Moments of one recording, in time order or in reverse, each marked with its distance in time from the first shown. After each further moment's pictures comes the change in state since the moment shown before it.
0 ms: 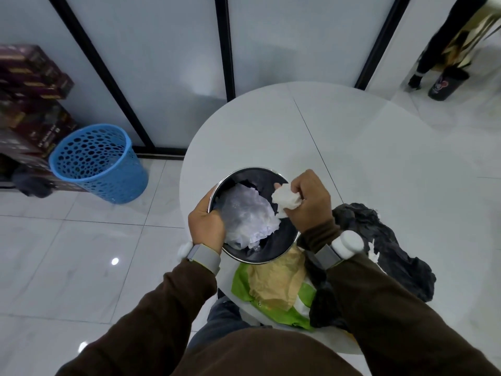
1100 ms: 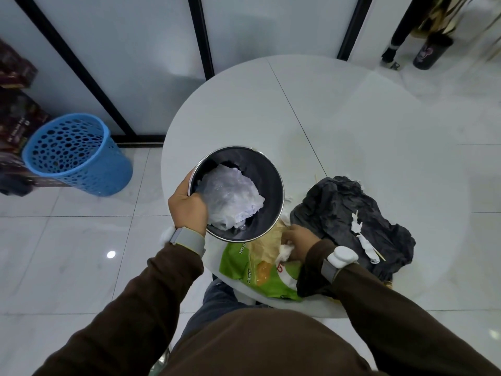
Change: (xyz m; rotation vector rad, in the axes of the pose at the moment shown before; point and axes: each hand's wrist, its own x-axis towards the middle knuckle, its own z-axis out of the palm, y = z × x) left_hand 0.000 -0.016 0.005 0.003 -0.013 0.032; right_hand -0.147 0.106 -0.017 -0.262 -1.199 0.455
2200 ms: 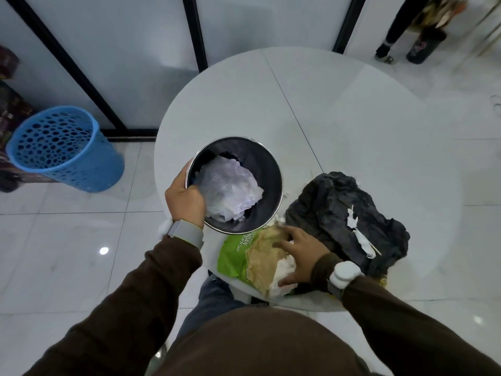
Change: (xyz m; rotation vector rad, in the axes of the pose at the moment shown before) left_hand 0.009 -0.001 0.009 -0.020 -0.026 0.015; right_hand -0.054 -0.006 0.014 -0.320 0.067 -0.102
